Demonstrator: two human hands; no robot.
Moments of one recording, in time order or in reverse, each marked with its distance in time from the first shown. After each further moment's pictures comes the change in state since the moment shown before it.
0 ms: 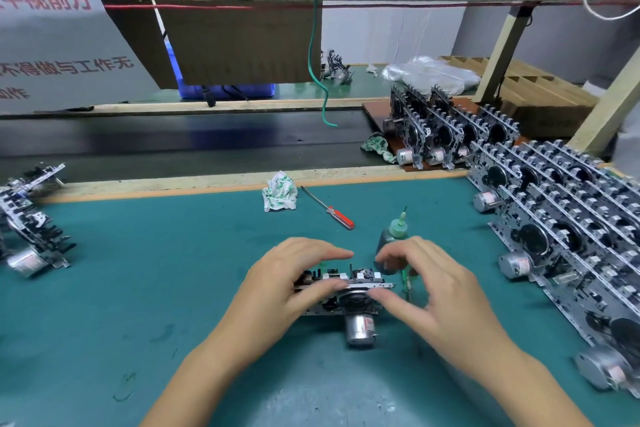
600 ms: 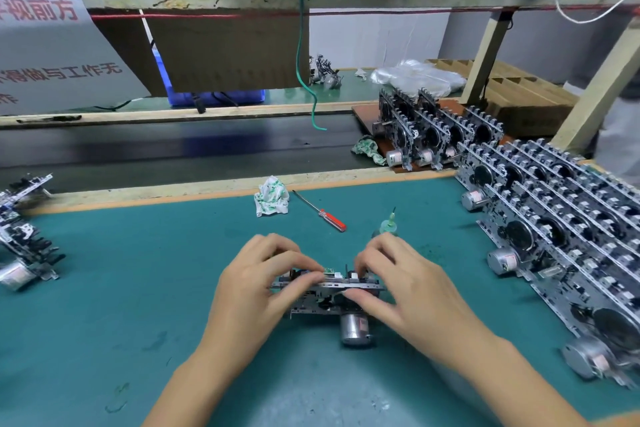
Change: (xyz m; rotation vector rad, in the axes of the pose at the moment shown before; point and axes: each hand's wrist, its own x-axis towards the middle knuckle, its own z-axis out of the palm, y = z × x) left_hand -0.005 0.004 -0.004 0.164 0.265 0.072; right_hand 0.010 -0.009 0.003 -0.202 -0.104 -0.107
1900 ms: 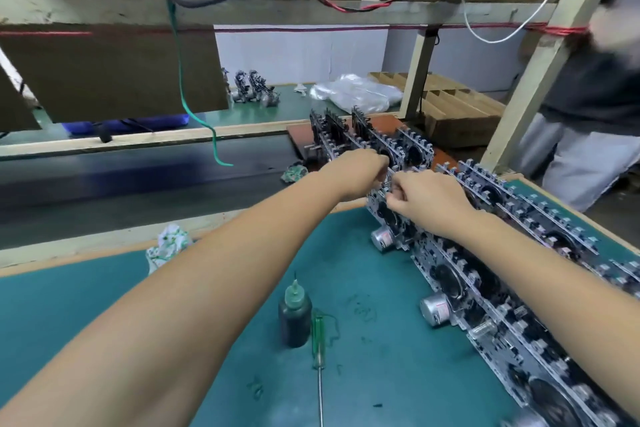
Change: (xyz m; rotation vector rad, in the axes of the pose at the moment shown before) left_hand 0.269 0.043 0.205 0.384 -0.683 0.294; right_hand 0.078 0.207 -0.068 -0.469 -0.162 0.429
